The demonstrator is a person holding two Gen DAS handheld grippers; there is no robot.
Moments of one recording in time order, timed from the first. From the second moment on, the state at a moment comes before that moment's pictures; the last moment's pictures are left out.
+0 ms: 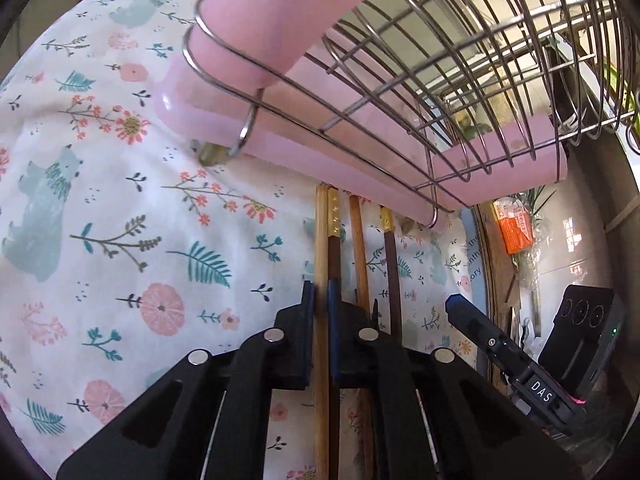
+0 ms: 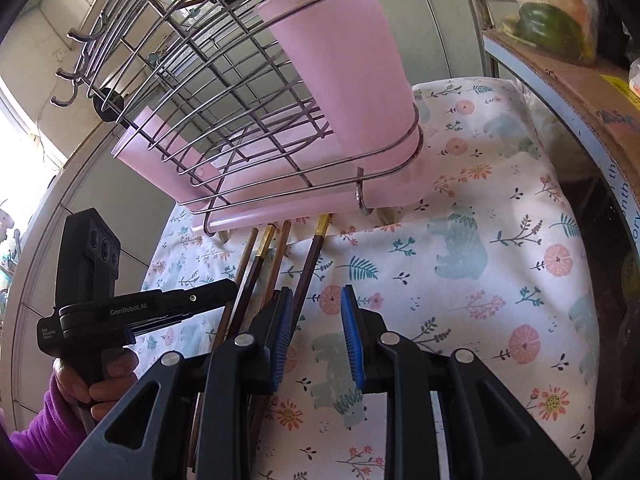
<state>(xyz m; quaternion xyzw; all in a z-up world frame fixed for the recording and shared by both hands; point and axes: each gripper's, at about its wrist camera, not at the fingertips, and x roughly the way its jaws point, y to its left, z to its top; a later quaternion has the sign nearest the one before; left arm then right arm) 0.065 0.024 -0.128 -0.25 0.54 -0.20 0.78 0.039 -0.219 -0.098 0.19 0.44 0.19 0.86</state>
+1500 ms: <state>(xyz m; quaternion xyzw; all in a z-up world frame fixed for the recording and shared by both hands) 0.068 0.025 -0.112 -0.12 0.57 -0.12 0.80 0.084 -0.198 -0.114 0.16 0.57 0.19 0.78</state>
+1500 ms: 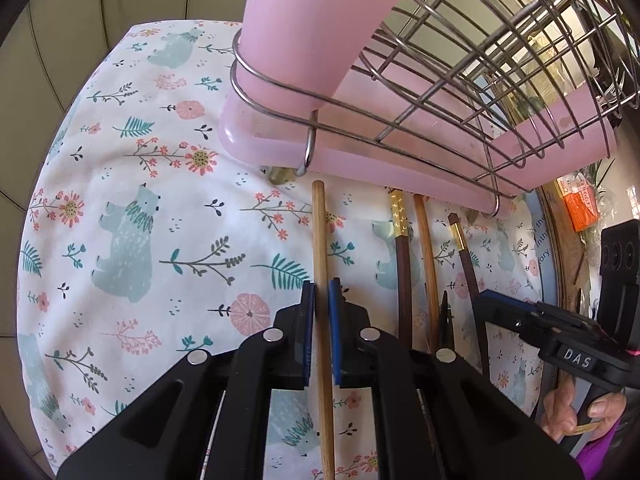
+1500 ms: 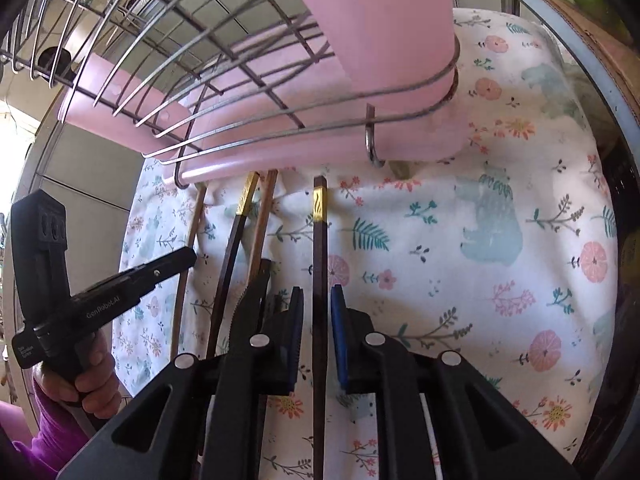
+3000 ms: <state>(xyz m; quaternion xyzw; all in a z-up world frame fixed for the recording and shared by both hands) 0.032 0.027 -0.049 -0.11 0.49 -0.18 0.84 0.042 -0.210 -0.064 0.15 0.48 0.21 0.84</state>
